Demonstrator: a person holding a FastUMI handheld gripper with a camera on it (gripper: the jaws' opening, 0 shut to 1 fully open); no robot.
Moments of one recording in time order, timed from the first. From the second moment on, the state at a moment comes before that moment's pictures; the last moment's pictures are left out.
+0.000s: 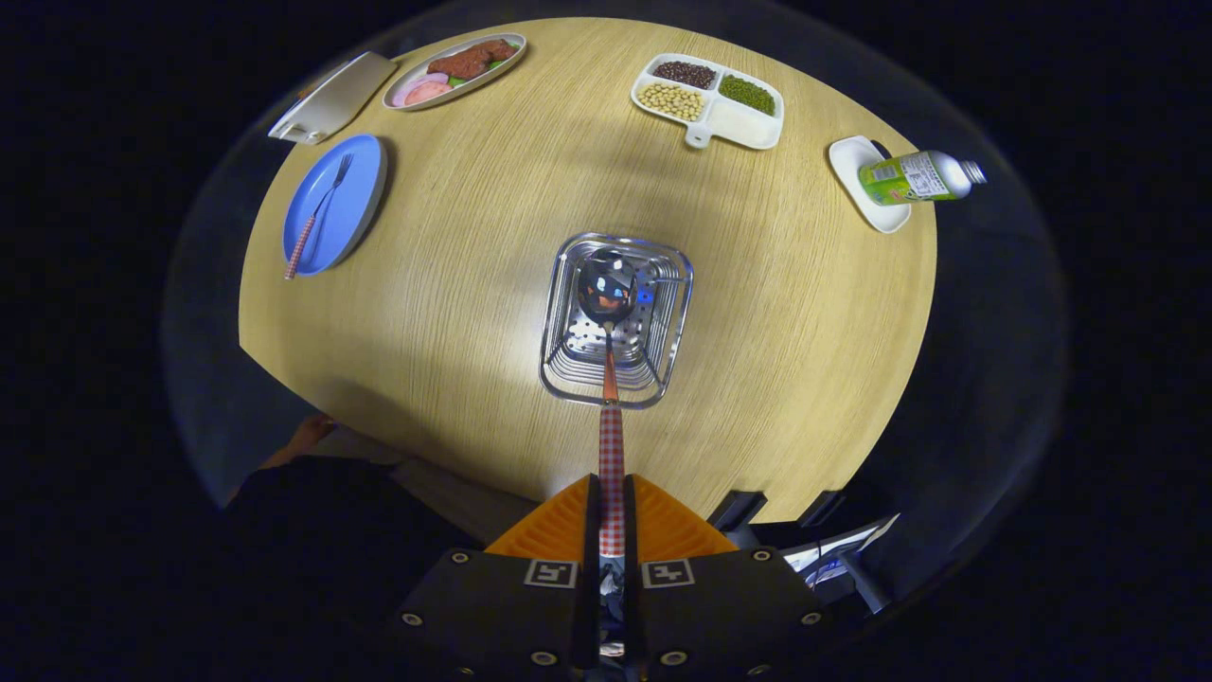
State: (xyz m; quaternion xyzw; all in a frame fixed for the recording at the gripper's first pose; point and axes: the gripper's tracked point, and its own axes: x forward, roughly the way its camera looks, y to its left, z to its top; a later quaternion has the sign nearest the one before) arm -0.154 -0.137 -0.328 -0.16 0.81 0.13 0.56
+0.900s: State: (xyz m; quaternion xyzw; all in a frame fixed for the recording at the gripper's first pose) arm -0.090 -0.093 -0.321 -0.07 0.74 0.12 0.65
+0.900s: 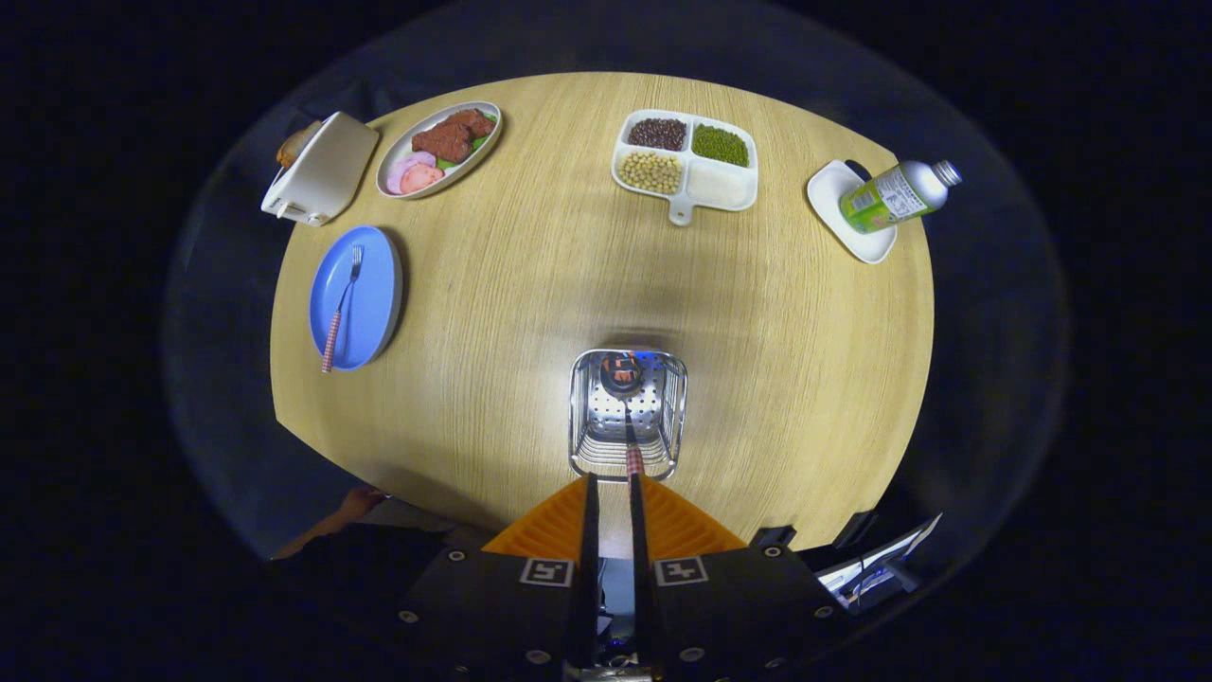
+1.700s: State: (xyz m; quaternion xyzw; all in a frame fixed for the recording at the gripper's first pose) arm -0.103 0.115 -0.303 0.02 0.71 0.19 0.68
